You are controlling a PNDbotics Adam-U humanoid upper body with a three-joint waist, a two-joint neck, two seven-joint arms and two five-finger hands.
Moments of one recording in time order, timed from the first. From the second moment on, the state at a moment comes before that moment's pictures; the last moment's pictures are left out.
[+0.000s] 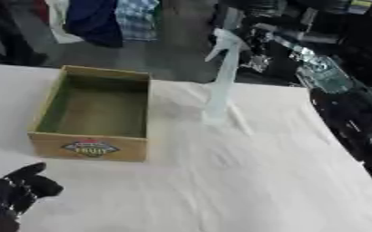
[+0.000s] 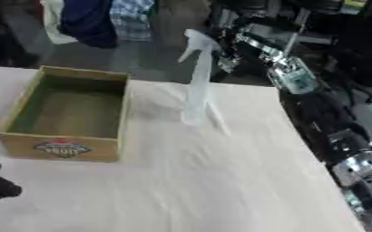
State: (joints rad) left arm -0.34 0.11 -0.35 -1.73 0.08 -0.11 -0.13; right arm -0.82 -0.84 -0.02 -0.90 -0.21 -0.56 0.62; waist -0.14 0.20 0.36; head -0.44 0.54
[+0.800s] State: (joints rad) left arm -0.34 0.11 -0.35 -1.72 0.08 -0.11 -0.13; right arm -0.82 -0.84 -0.02 -0.90 -0.07 -0.63 0.51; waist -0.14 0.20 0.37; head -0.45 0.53
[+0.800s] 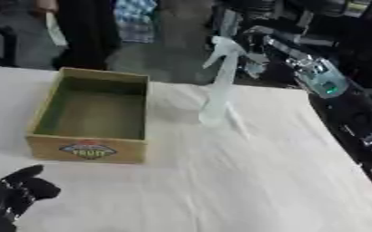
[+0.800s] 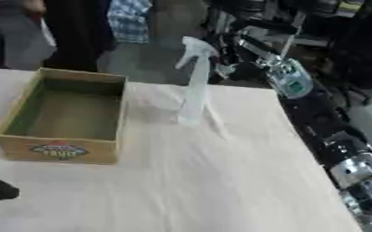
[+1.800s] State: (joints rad) left arm -0.35 0.11 -0.35 -1.71 0.08 -0.11 -0.13; right arm -0.83 -0.83 -0.02 -0.92 -0.07 -0.65 0.44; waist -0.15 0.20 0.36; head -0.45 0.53
